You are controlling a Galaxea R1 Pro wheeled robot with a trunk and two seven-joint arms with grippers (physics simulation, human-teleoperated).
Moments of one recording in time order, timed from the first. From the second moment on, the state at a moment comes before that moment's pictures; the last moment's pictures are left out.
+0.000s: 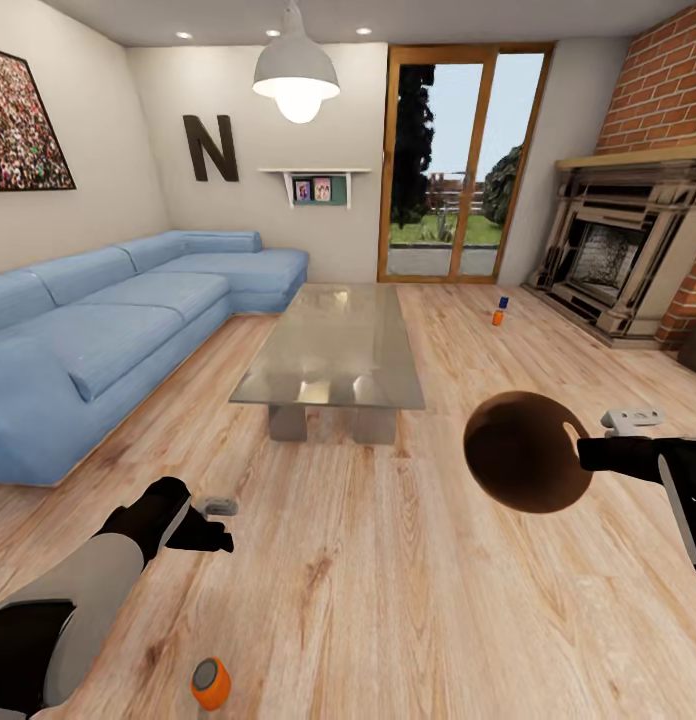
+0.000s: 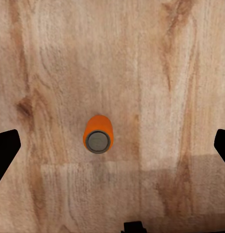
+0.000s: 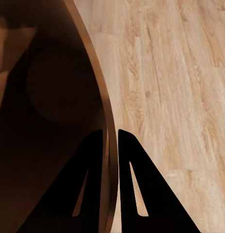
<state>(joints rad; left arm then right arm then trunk) -0.94 0.13 0.01 -0.35 -0.26 0.88 -0.36 -0.63 -0.41 -0.20 -1.48 0.13 1.05 0.46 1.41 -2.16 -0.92</state>
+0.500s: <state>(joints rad) -0.94 0.13 0.01 -0.35 -0.26 0.87 -0.36 -0.63 -0.41 -0.20 -1.48 0.13 1.05 0.46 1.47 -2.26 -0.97</state>
